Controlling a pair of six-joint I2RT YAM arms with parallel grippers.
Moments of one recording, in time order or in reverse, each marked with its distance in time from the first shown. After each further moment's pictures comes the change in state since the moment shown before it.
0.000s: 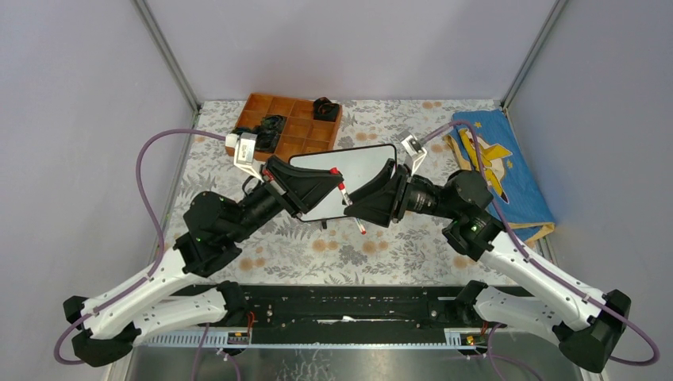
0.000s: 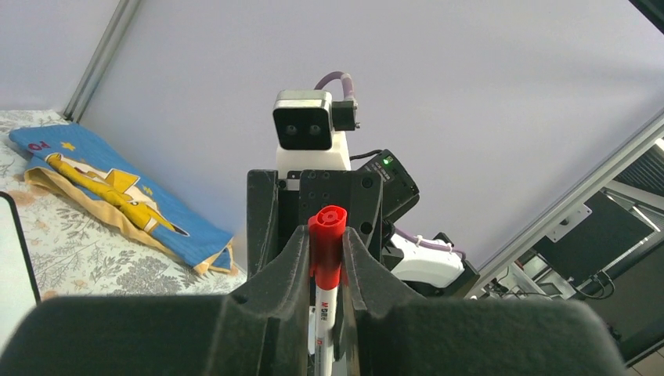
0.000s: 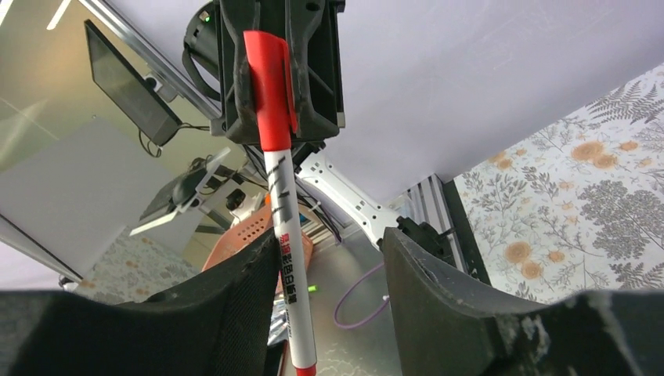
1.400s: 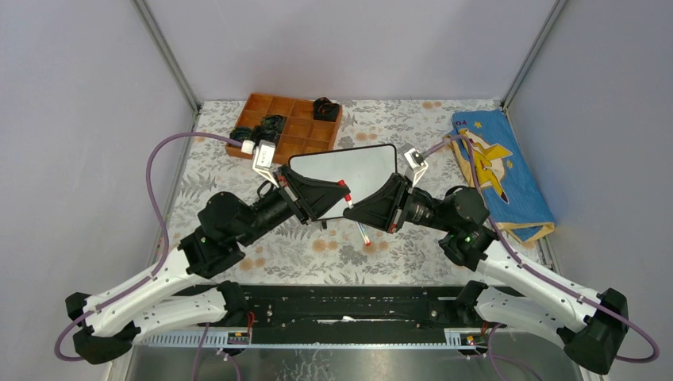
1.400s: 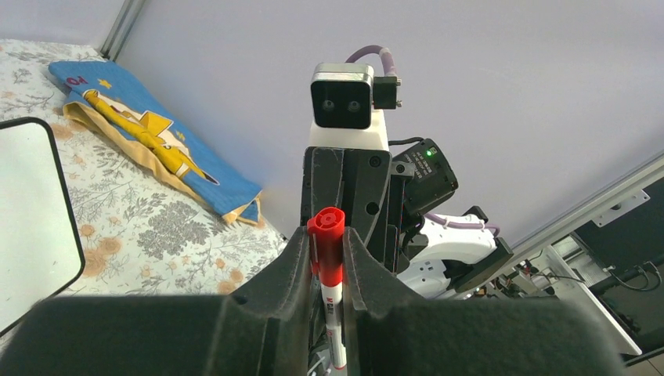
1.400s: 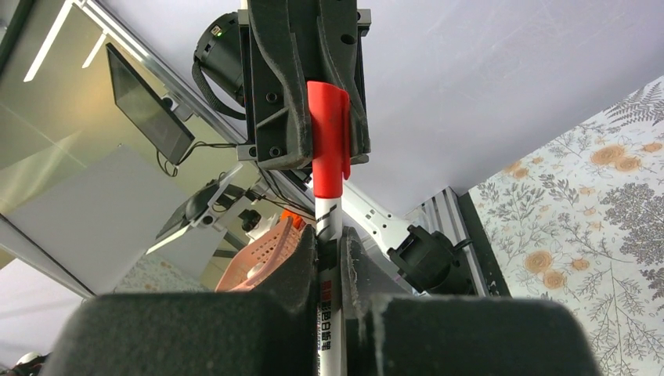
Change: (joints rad) left arm -0.016 -0.003 -0.025 -0.124 -0.054 0.013; right arm 0.045 -0.034 -0.156 0.191 0.092 0.088
